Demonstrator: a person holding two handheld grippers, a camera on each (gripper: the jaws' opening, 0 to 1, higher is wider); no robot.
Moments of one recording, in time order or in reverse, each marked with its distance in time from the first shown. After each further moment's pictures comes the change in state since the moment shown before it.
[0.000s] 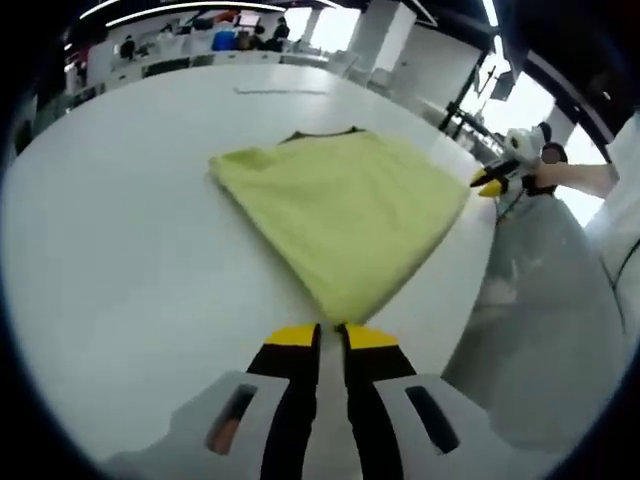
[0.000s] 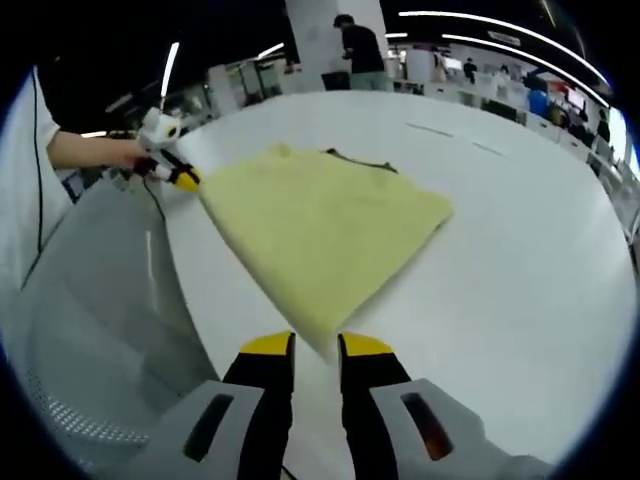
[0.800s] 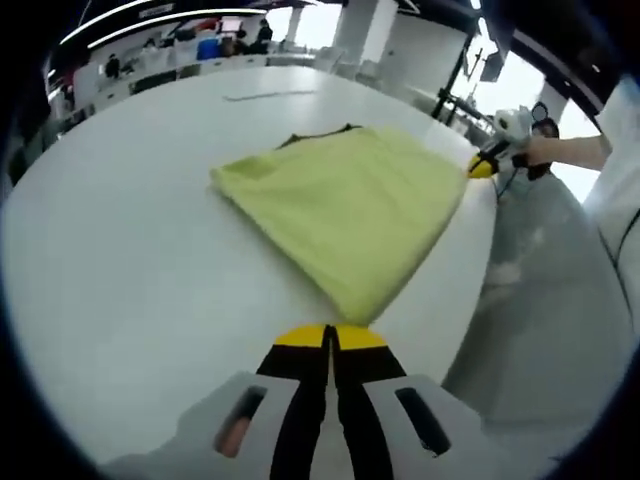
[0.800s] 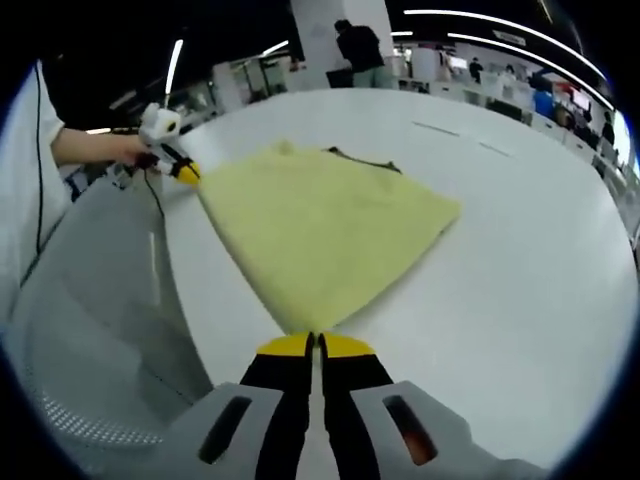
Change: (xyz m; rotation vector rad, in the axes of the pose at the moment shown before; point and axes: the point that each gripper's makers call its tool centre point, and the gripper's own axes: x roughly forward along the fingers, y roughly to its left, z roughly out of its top) left arm -0.010 0.010 0.006 0.090 0.018 0.002; right arm 0.007 -0.003 0.004 -0.016 0.007 0.019
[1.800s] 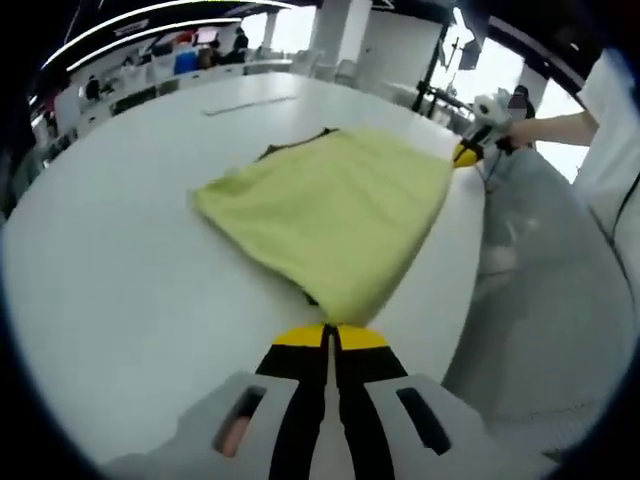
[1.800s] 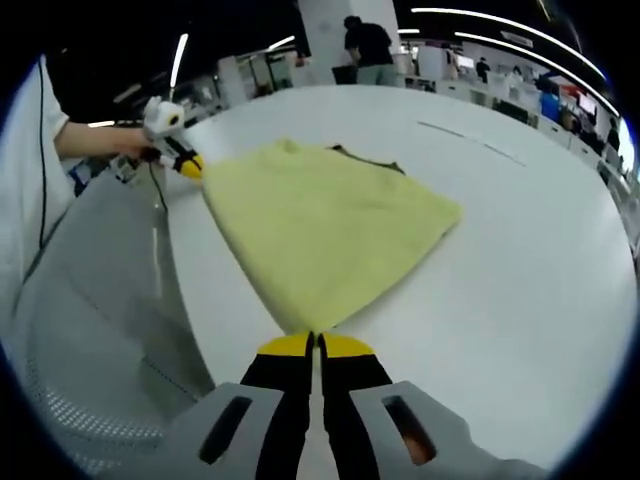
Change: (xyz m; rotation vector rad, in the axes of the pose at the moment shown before) left arm 0.001 -0.010 0.013 0.153 0.004 -0.025; right arm -0.004 0.000 0.003 -0.028 0.020 0.015
